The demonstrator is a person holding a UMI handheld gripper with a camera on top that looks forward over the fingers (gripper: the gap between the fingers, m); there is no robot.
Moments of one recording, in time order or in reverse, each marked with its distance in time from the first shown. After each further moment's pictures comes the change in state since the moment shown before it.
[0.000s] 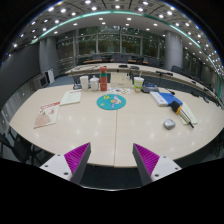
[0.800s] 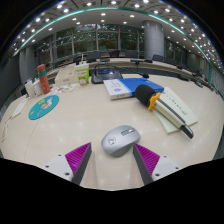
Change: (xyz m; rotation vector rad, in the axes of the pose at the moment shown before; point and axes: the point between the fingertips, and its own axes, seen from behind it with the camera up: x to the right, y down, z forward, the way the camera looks) arm 0.332 0.000 0.251 -0.005 0.132 0.140
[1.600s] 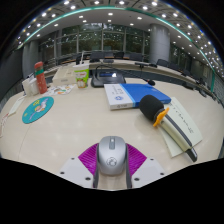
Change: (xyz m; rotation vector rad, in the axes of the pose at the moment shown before) arm 0.009 -0.043 0.054 0.011 -0.003 -0.075
